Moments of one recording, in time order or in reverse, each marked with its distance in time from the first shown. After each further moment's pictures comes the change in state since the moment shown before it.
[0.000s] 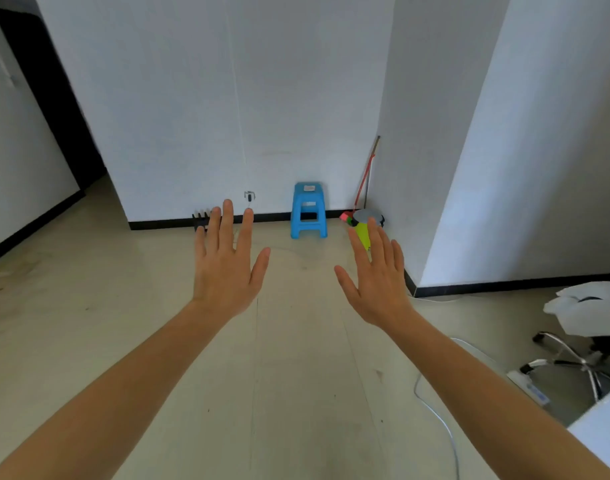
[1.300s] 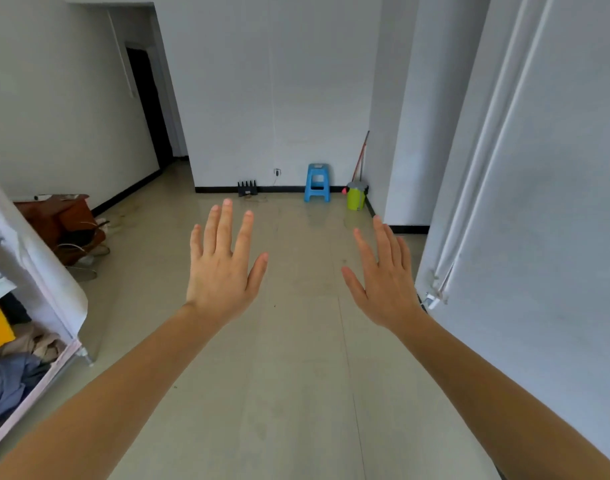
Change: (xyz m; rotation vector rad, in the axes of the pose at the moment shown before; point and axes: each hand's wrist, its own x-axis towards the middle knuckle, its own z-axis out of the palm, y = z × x) left_hand -0.956 0.478 -0.773 0.082 0.066 -0.031; right_hand -1.070 -0.102 -0.690 0.010 0.119 -0.174
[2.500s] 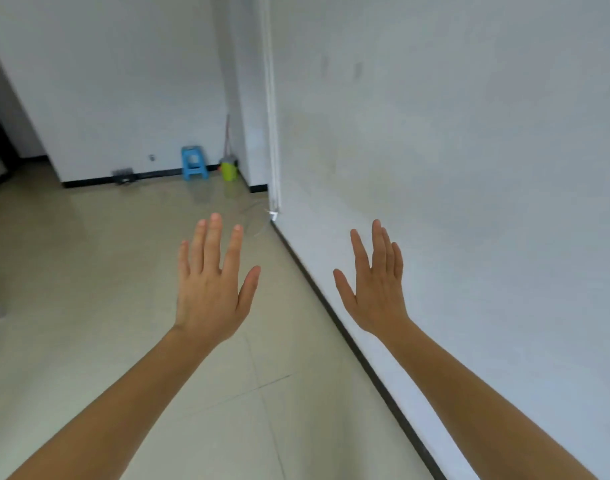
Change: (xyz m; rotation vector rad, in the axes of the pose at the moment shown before) left_hand -0.700 0.472 -0.611 -0.277 0.067 0.265; right_hand -0.881 -0.106 -0.705 -0.147 0.151 0.321
